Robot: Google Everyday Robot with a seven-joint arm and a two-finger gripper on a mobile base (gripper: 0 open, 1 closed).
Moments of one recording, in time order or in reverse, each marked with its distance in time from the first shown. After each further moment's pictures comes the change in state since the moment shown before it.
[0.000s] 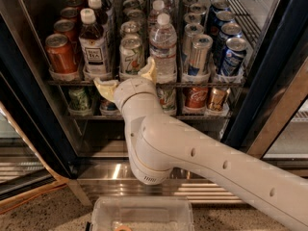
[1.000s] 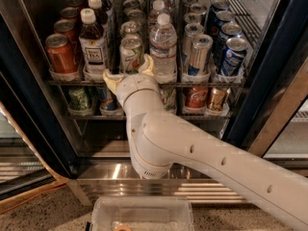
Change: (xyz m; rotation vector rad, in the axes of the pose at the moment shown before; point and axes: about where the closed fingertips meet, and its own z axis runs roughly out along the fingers) arm -0.003 -0.013 0.008 0.035 -0.015 -0.016
